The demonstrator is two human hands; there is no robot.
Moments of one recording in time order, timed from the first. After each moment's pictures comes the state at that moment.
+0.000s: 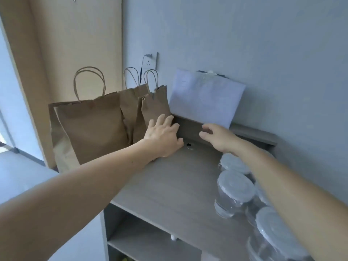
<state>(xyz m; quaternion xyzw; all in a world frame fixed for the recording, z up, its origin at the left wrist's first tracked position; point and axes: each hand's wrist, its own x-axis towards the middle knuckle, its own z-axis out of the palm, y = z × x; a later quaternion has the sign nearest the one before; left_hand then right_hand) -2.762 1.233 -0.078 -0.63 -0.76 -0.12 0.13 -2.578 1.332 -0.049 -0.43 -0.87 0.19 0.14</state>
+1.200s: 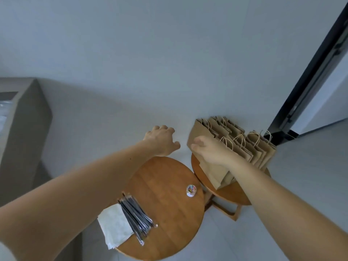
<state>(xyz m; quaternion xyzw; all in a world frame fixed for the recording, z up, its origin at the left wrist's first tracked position) -2.069 1.291 -0.154 -0.87 -0.48 -0.04 -0.11 -1.890 1.210 -0.160 -0.74 -0.60 0.22 0.18</state>
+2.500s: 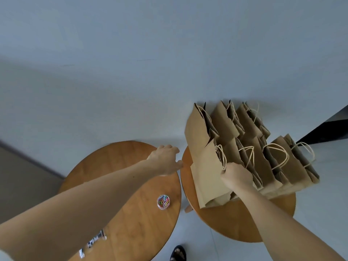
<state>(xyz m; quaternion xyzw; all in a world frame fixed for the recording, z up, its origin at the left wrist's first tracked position) -1.791 1.431 -0.309 -0.78 -0.57 0.09 -0.24 -1.546 1.378 -0.374 -0.81 -0.56 0.14 -0.04</state>
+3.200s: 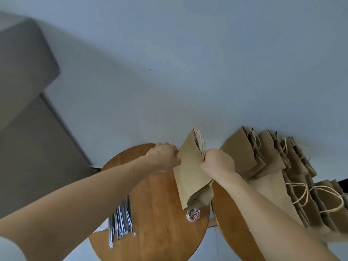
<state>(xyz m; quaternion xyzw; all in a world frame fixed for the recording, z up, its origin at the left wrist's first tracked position) -1.988 1.440 -0.299 -0.72 -0.64 0.01 -0.26 -1.794 1.441 -0.288 -0.69 -0.72 0.11 -0.04</state>
